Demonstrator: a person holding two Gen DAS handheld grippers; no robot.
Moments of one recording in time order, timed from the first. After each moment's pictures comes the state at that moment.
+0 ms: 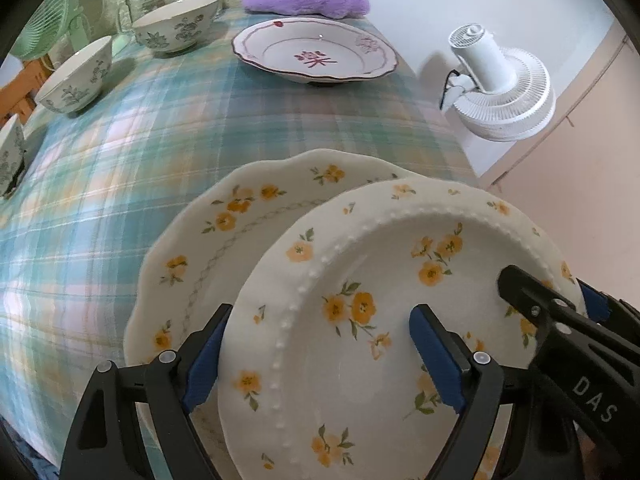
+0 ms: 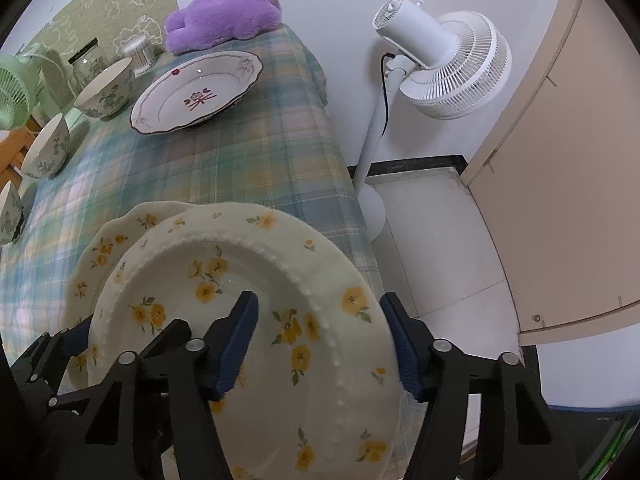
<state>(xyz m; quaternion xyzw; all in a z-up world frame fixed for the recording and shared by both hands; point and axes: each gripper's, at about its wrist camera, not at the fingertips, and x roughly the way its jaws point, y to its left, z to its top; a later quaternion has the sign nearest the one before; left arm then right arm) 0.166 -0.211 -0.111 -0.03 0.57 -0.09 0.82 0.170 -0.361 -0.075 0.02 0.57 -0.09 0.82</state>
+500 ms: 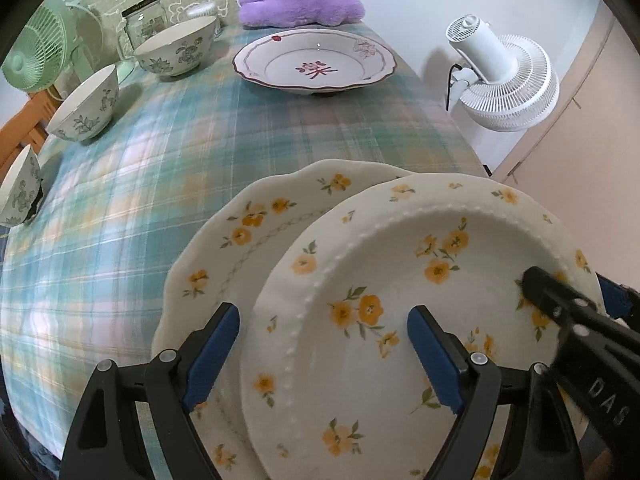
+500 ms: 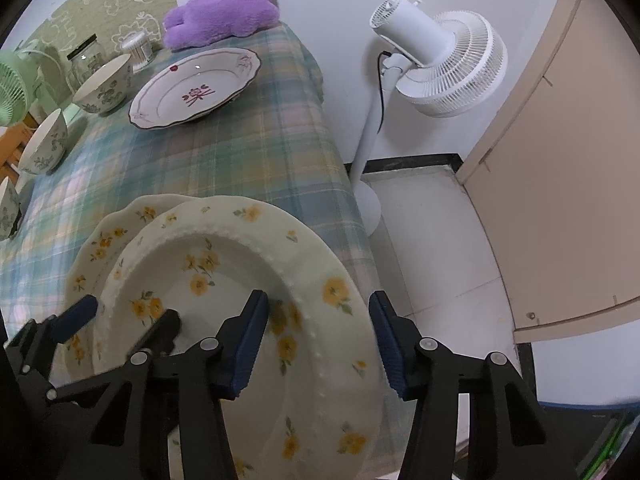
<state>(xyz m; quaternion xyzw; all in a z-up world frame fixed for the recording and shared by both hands) 0.162 -0.216 -0.103 0.02 0.56 -0.08 0.83 0.162 -0.362 -0.071 0.02 0.57 -0.10 0.82</state>
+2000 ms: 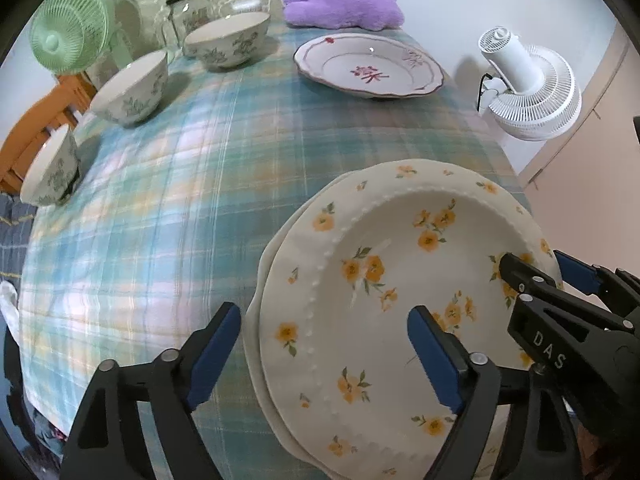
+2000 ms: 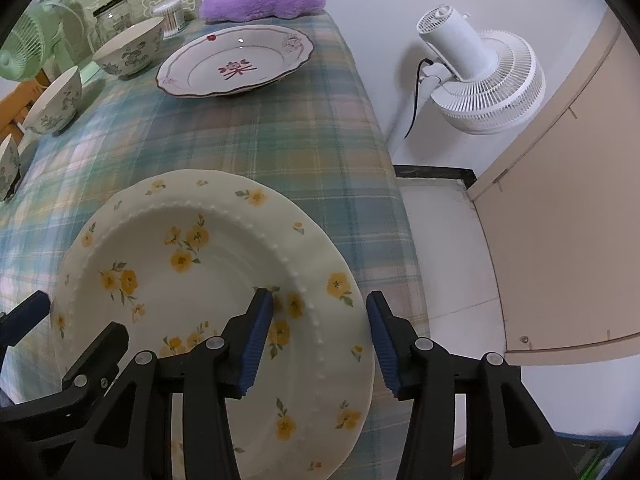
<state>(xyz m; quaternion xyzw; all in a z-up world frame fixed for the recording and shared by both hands) 0.152 -0.174 -0.093 0.01 0.56 -0.03 0.82 0.182 -0.322 -0.097 -0.03 0.58 -0.07 0.81</state>
